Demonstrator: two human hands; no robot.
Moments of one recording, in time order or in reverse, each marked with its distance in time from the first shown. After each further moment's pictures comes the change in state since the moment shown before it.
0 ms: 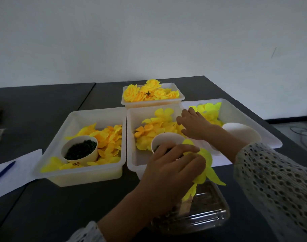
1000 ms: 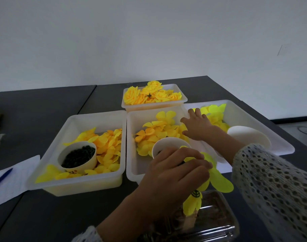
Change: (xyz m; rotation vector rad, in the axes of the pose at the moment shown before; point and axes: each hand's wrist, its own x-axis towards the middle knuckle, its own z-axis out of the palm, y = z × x) left_hand 0.005 -0.018 0.009 -0.090 0.058 0.053; right_hand 0.025 0.006 0.014 0.050 -0.110 0.176
